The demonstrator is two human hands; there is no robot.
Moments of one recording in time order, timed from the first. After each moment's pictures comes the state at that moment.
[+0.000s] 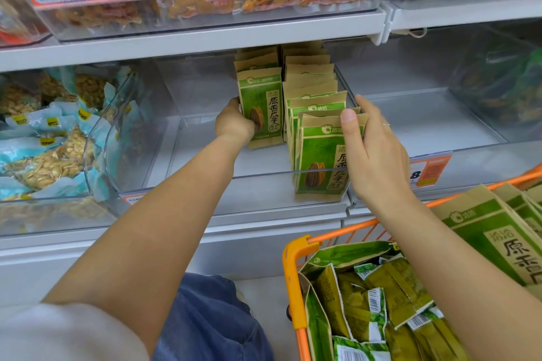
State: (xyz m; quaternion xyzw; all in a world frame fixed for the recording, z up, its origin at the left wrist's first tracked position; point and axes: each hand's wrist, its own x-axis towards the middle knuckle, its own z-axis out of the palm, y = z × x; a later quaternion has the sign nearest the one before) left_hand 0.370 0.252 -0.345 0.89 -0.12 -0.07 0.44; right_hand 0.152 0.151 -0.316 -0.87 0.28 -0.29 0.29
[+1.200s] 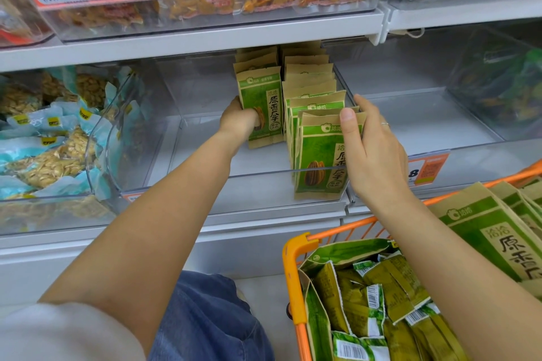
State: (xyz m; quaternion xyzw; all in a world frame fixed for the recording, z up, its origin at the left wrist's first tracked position) left_hand 0.353 0.251 -0.325 0.81 -0.11 -0.18 0.54; right_hand 0.152 0.151 -0.316 -0.86 0.28 -0.29 0.30
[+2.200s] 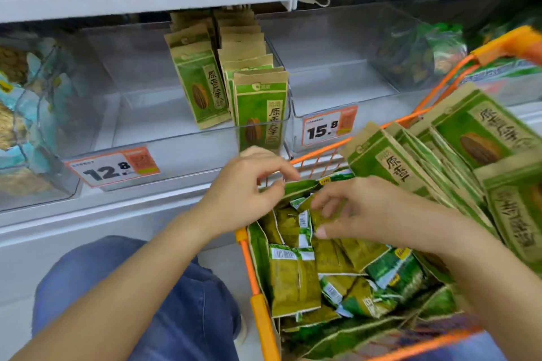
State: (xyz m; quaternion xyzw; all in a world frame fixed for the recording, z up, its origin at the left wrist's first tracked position) left_hand 0.153 0.314 -0.329 0.72 -0.56 -0.10 0.40; right_hand -0.005 0.171 -0.285 -0.94 0.16 0.15 0.24
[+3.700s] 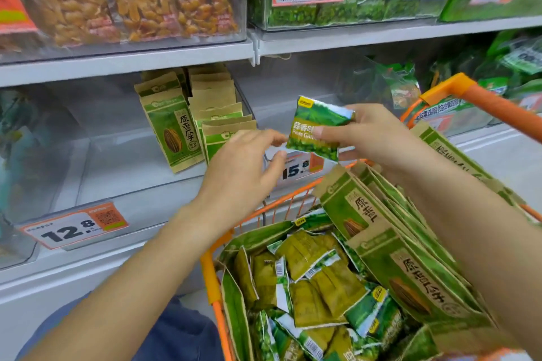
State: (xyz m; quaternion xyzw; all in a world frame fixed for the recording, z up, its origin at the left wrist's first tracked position) left_hand 0.166 0.246 -0.277 0.75 -0.55 0.07 0.36; right_hand 0.041 0.105 -0.218 -0.78 0.32 -0.16 0.51
